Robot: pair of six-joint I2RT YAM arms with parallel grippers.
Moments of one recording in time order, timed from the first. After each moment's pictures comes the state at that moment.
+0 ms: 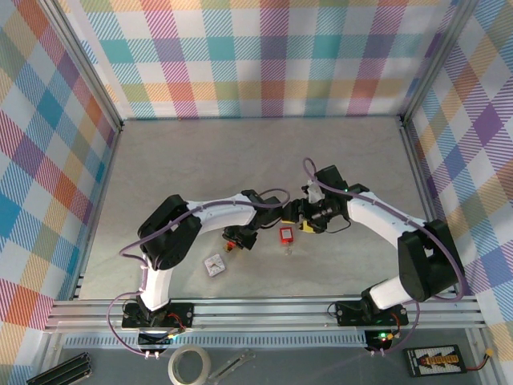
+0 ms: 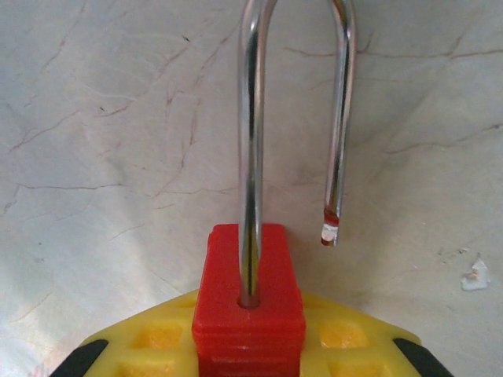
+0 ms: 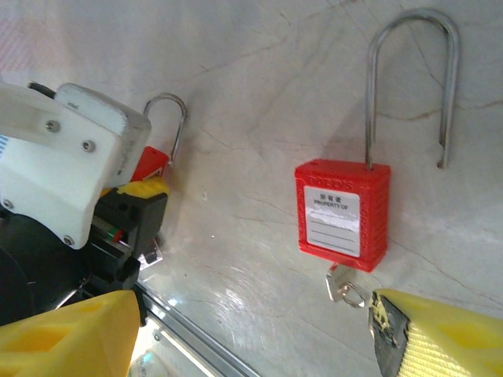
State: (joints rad) left arm -0.91 1.97 1.33 -1.14 -0.32 -0.48; right arm 0.44 1.46 0.89 -0.59 -0.62 0.59
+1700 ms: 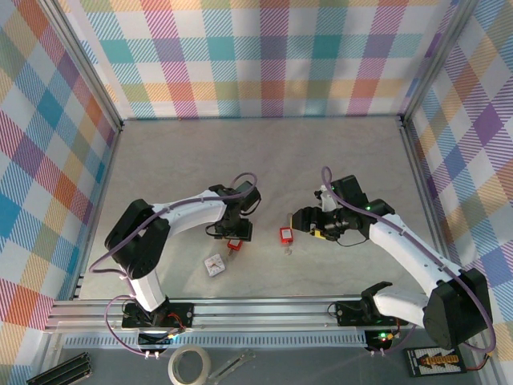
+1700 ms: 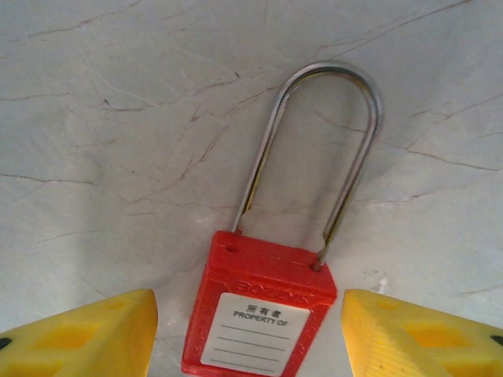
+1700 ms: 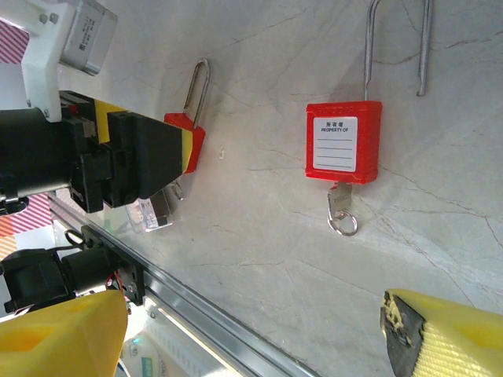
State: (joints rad) left arm -0.75 1.76 1.13 -0.87 -0.03 -0.64; right arm 0.44 1.14 0.79 -0.69 -0.58 0.57
